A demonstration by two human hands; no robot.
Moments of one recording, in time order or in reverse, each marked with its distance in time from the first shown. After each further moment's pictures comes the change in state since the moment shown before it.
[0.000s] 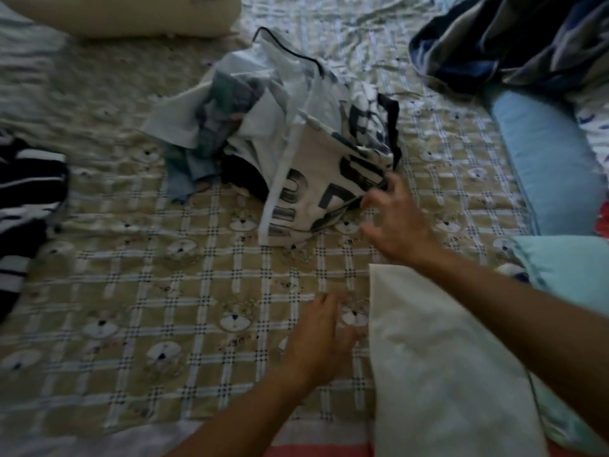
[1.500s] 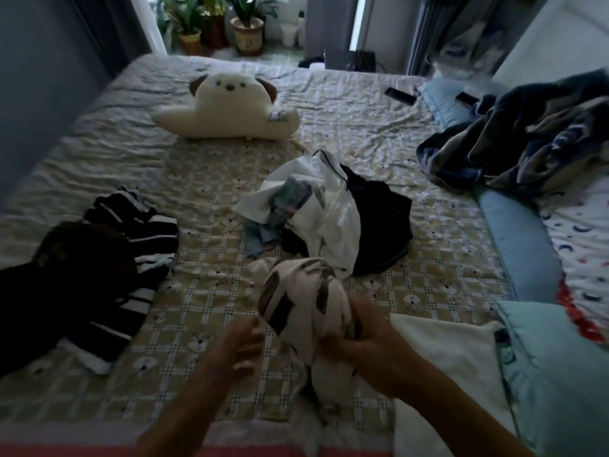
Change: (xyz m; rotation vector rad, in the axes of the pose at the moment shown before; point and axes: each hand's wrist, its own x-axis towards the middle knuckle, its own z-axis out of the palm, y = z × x) left_hand -0.183 0.033 -0.255 -0.849 0.185 -0.349; right_hand -0.158 -0.234 -0.163 0.992 -0.414 -0.124
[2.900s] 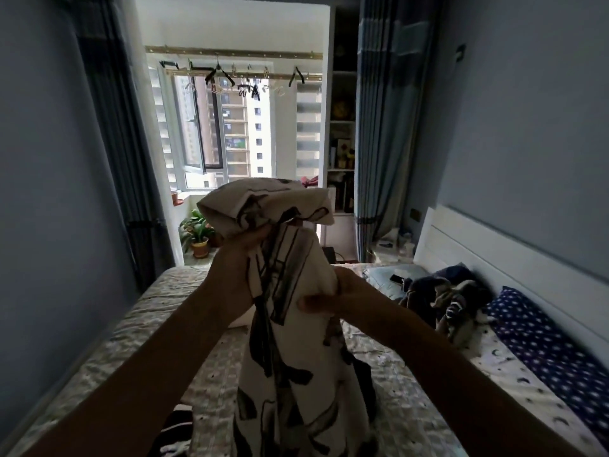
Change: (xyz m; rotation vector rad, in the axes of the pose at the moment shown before) left_hand -0.295 0.404 0.028 -0.446 -0.483 0.849; right_hand -0.124 -0.393 -0.051 -0.075 0.116 -0.322
